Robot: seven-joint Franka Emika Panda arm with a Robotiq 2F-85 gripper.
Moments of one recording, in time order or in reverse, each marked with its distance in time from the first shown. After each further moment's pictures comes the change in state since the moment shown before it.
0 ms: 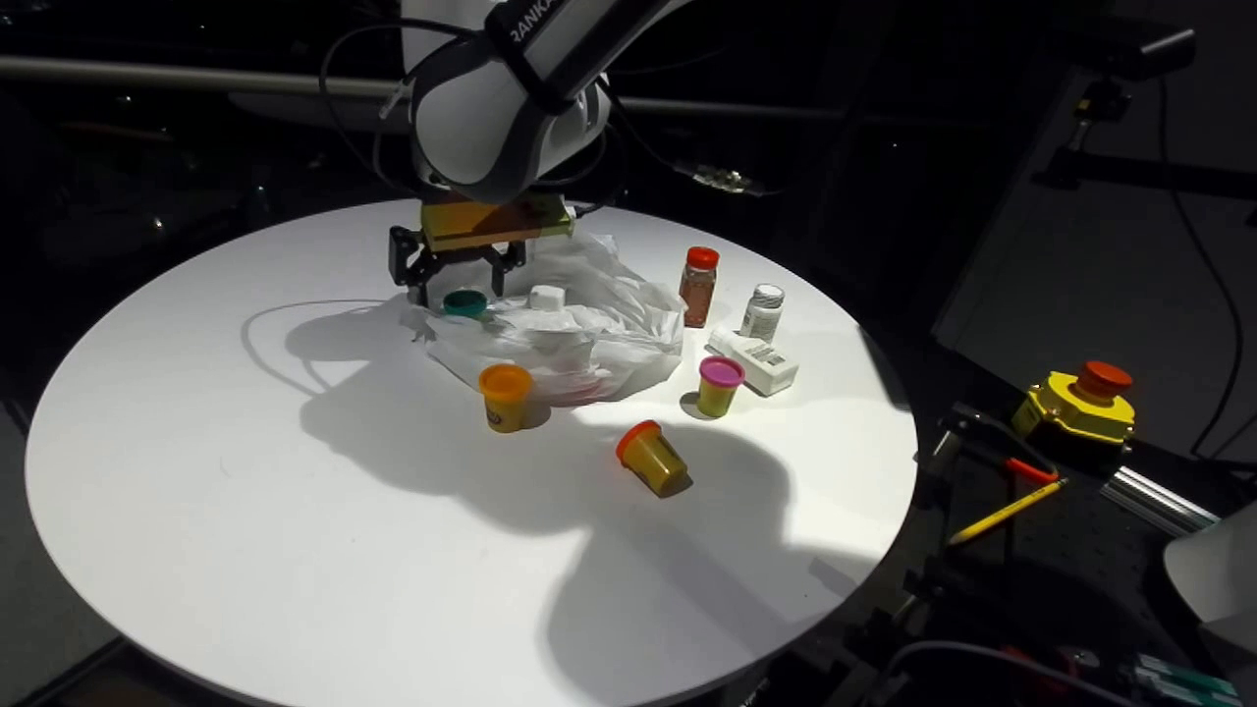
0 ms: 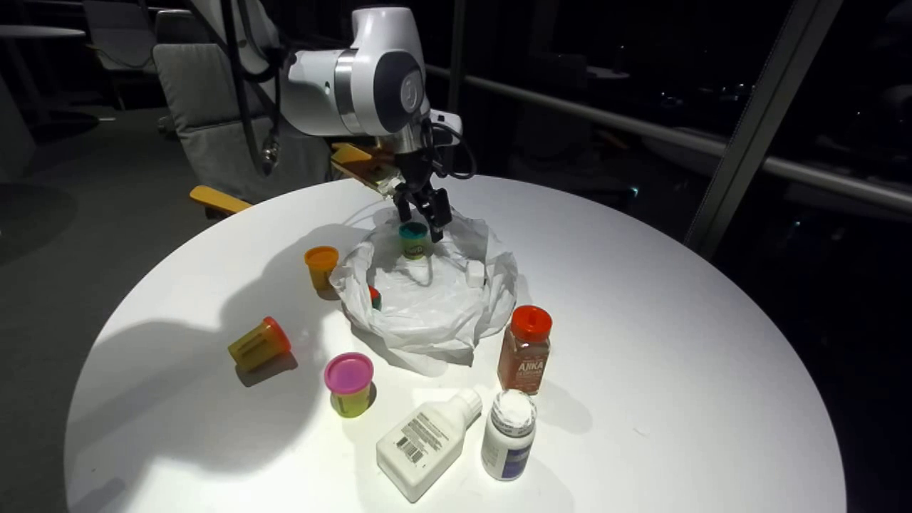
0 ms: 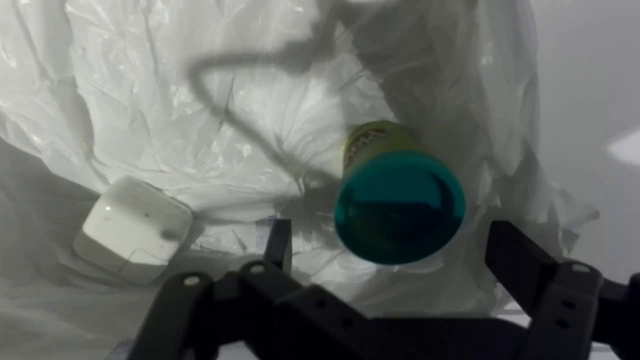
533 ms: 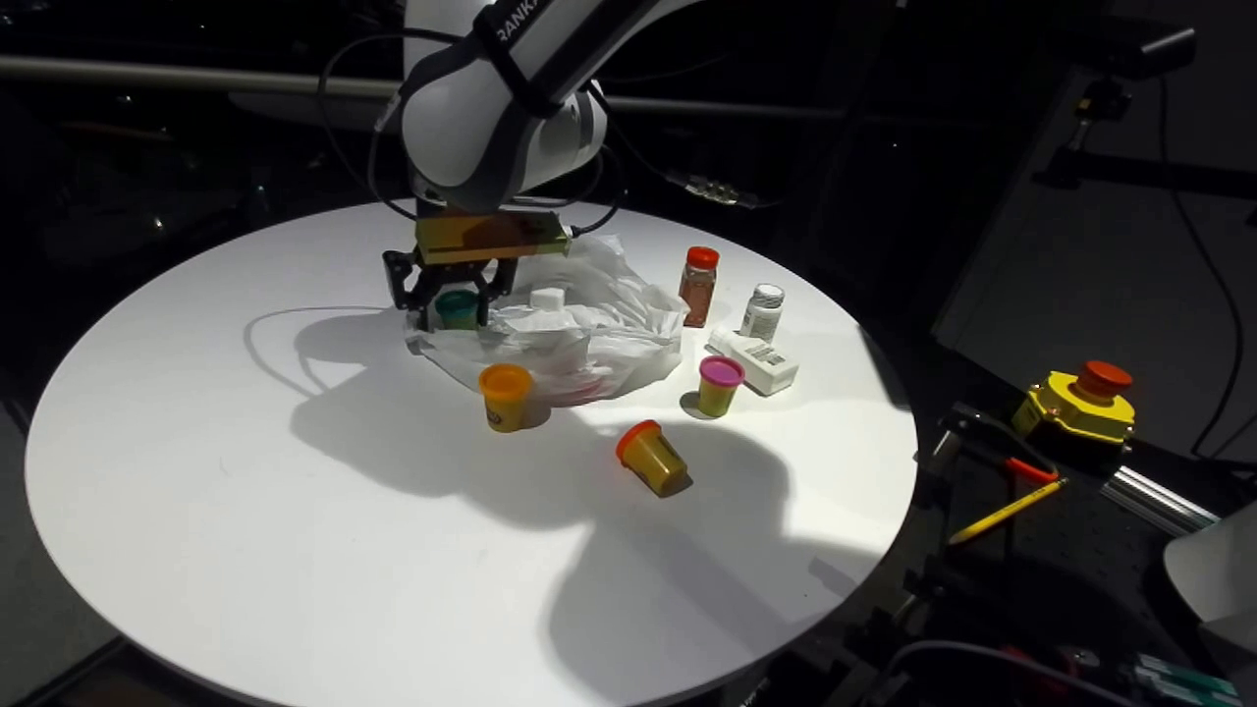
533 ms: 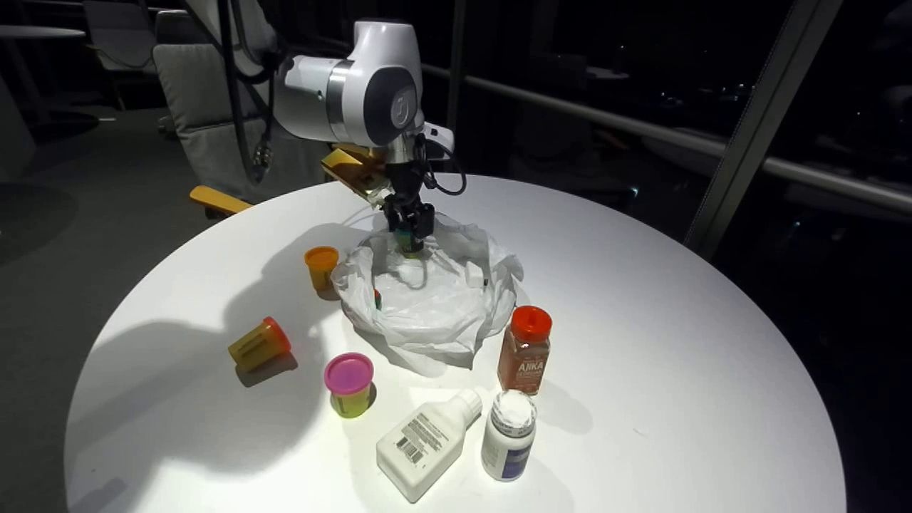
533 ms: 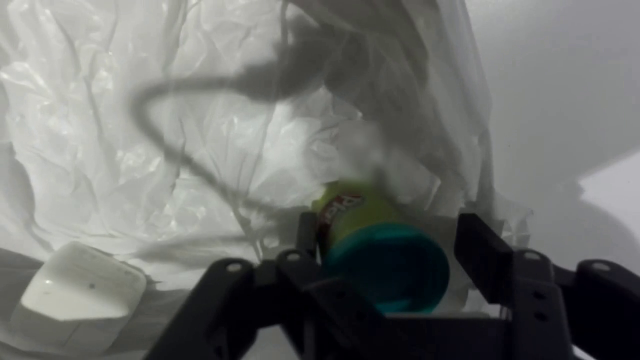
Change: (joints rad) arm -0.020 0.015 0.048 -0.003 0.082 -0.005 -0.060
